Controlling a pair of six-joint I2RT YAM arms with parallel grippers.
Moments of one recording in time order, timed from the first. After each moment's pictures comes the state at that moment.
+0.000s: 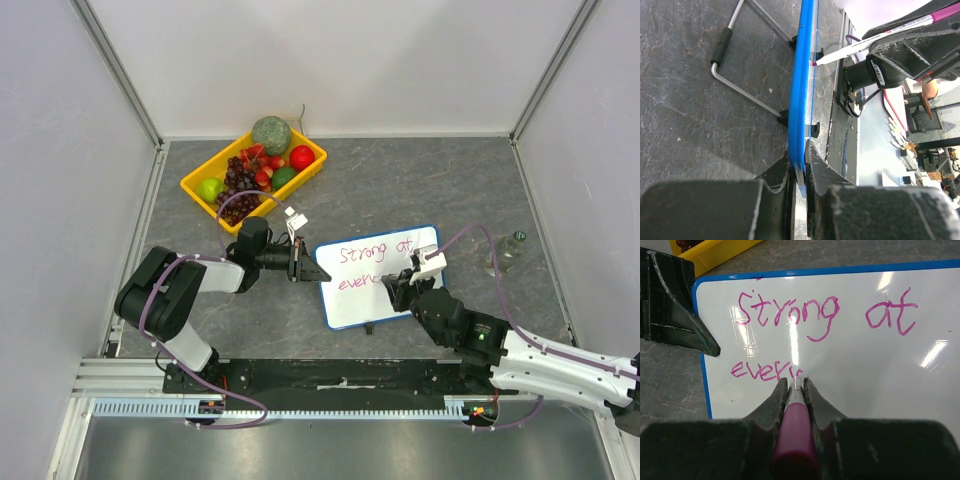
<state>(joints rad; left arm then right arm) -0.44 1.63 0.54 0.68 1.06 -0.52 1.11 0.64 0.35 -0.04 0.65 0.46</state>
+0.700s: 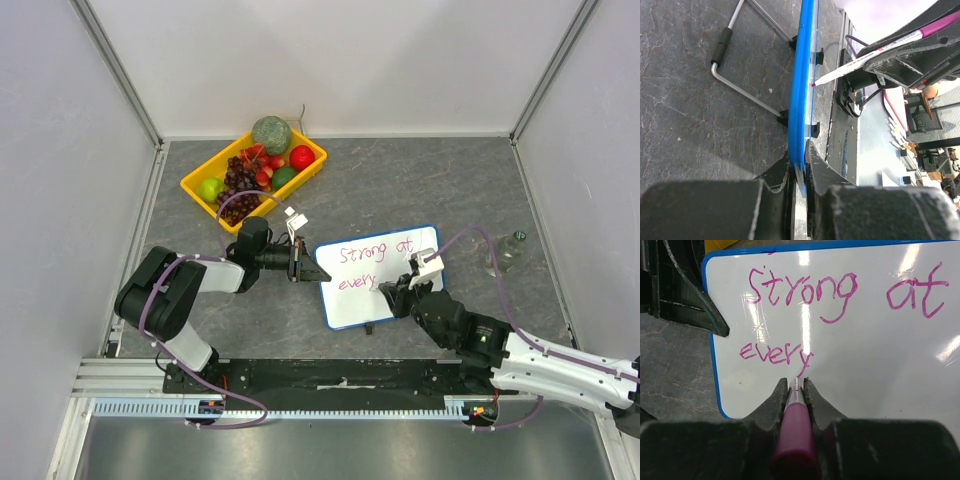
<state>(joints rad) -0.44 1.63 0.54 0.68 1.06 -0.52 1.12 0.61 0.32 -0.08 0.57 0.49</state>
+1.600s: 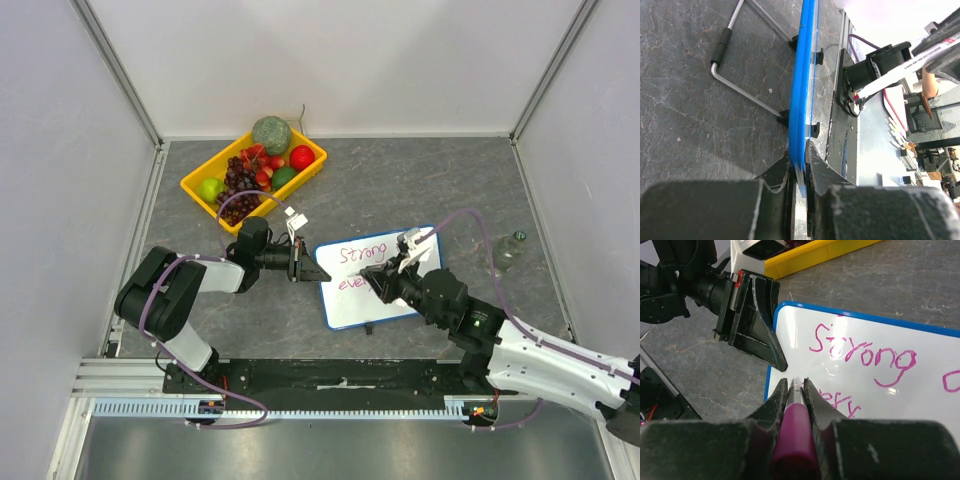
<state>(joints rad) -0.44 1.63 0.54 0.68 1.06 -0.52 1.04 0.71 0.46 0.07 0.32 0.37</state>
